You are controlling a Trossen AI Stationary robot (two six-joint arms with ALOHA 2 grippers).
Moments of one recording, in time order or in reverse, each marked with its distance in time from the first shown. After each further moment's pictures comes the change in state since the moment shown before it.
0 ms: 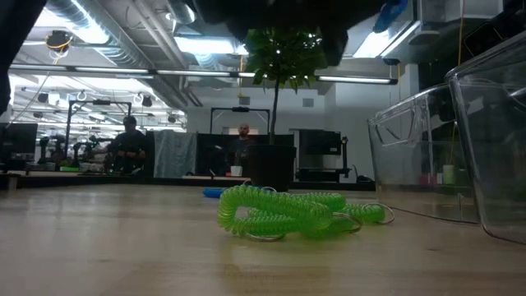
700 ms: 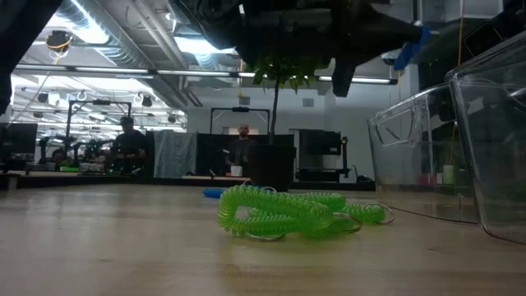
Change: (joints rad) left arm -0.016 0.112 0.000 0.150 -0.156 -0.106; right arm 0.000 0.000 0.000 0.000 0.000 0.000
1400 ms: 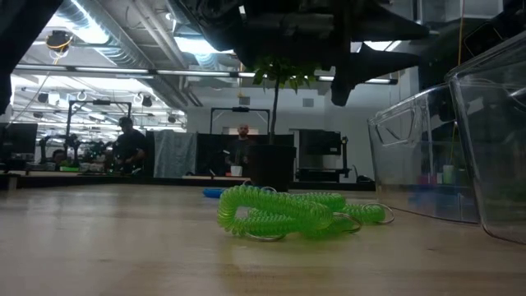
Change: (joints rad) left arm -0.013 0.012 0.000 -0.036 -0.007 -0.028; right arm 0.000 0.000 0.000 0.000 0.000 0.000
